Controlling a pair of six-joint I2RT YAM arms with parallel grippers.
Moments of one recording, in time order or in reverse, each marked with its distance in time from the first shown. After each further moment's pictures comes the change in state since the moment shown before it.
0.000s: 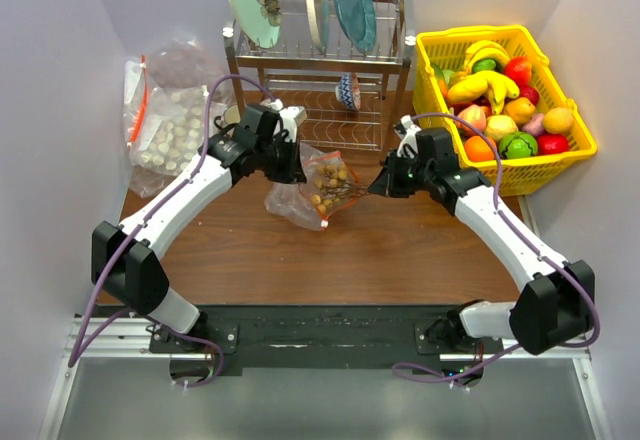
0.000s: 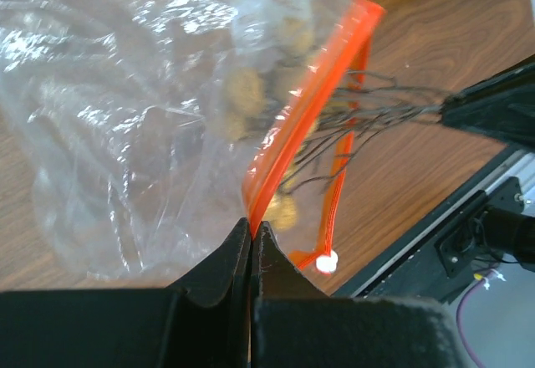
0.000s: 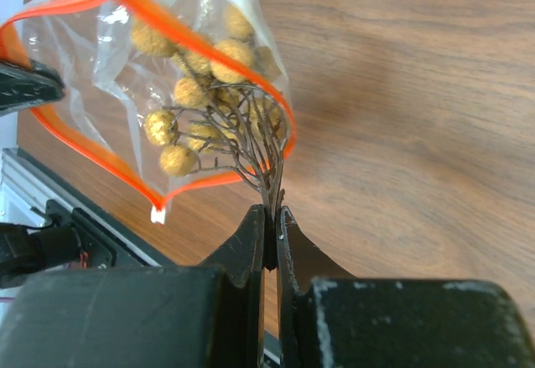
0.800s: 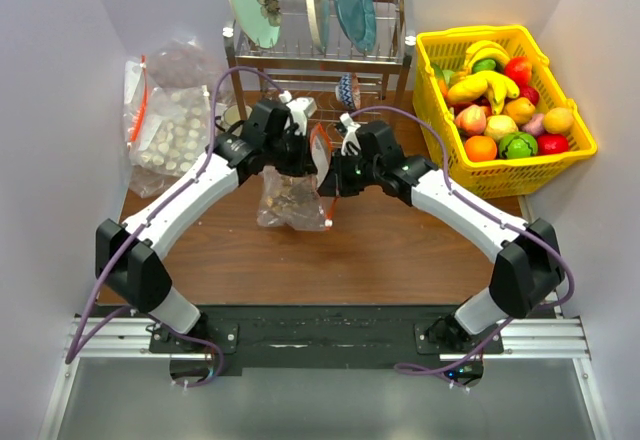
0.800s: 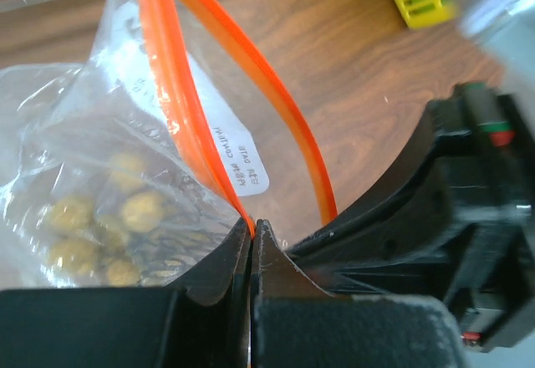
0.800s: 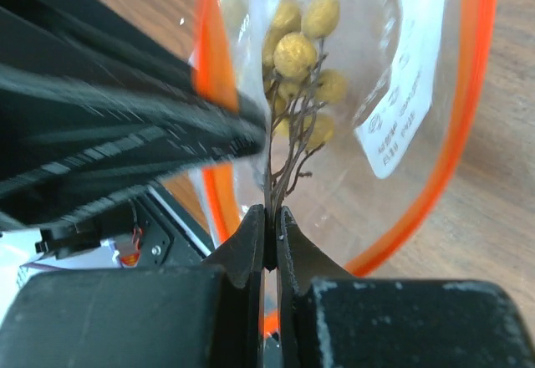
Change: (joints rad) left arm -0.059 0.023 0.049 0.063 -0.047 -0.039; right arm 0.282 0.237 0.209 0.074 0.013 0.105
